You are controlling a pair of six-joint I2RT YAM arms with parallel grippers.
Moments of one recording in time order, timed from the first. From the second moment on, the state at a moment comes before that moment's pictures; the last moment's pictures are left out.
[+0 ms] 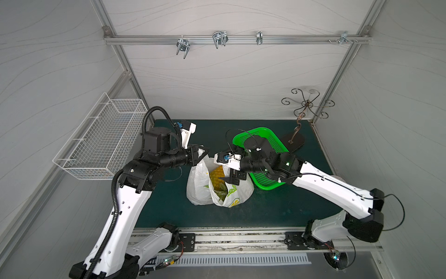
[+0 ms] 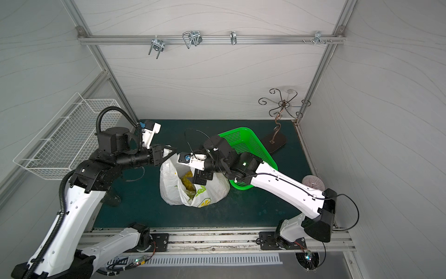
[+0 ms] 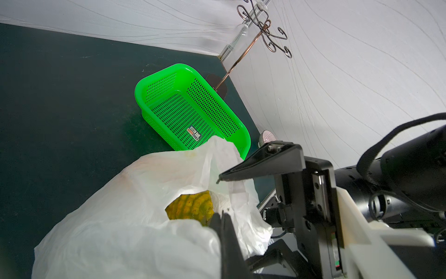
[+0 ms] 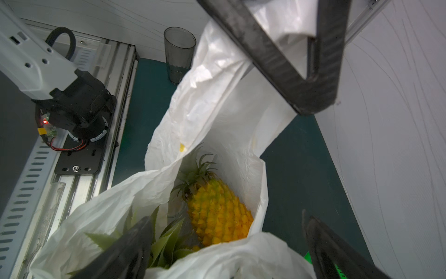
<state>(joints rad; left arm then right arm) -0.29 1.01 1.40 -0.91 0.59 -0.38 1.08 1.42 1.49 -0.60 -0.17 -0.52</state>
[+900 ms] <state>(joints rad) -0.29 0.81 1.28 -0.82 0.57 -0.26 0.80 1.29 1.39 -0.48 -0.51 -0.17</state>
